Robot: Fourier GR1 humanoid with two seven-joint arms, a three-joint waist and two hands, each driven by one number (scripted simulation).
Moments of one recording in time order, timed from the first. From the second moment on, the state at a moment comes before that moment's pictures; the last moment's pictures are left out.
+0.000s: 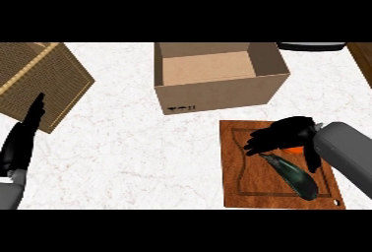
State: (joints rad) left arm -0.13 0.55 -0.08 -1.30 0.01 0.28 0.06; right arm -0.79 -0.67 1.08 -0.83 0.53 0.34 -0.95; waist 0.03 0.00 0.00
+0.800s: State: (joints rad) left arm -0.11 0.52 -0.06 -1.29 -0.02 0.27 0.05; right arm -0.77 -0.72 1.17 -0.94 0.54 0.33 -0.93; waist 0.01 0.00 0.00
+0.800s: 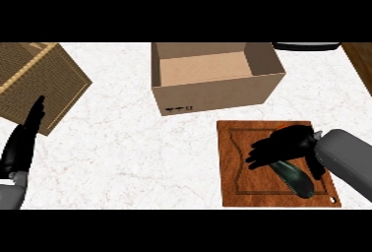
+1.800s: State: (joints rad) left arm -0.07 0.53 0.02 -1.29 -0.03 0.25 0.07; right arm -0.62 -0.64 0.76 -0.76 0.40 0.12 -0.51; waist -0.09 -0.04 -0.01
